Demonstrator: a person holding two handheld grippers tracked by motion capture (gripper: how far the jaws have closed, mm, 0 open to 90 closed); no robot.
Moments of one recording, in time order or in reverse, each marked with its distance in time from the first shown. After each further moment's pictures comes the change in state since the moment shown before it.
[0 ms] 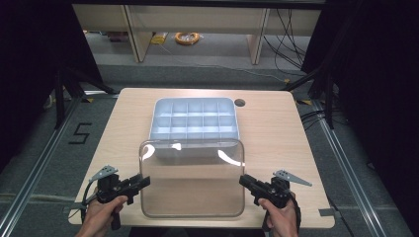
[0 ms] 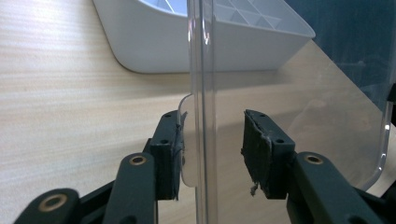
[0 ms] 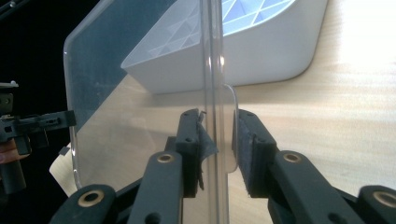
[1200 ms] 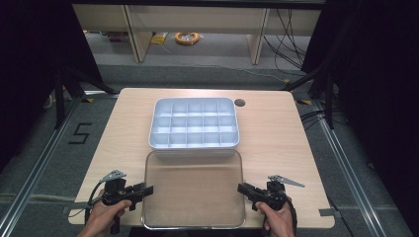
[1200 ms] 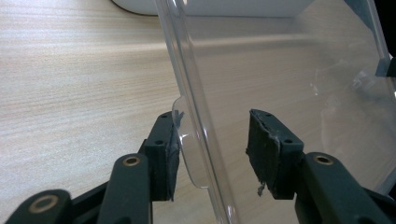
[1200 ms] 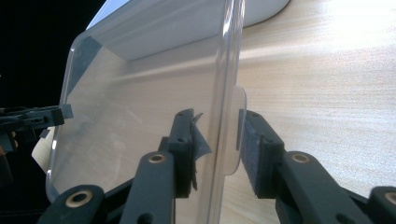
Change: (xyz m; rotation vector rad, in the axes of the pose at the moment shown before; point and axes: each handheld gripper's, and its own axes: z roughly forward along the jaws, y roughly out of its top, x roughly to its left) left arm 0.012 -0.015 0.018 0.146 -0.003 0.016; right arm -0.016 -0.020 0.014 0.132 -0.057 0.106
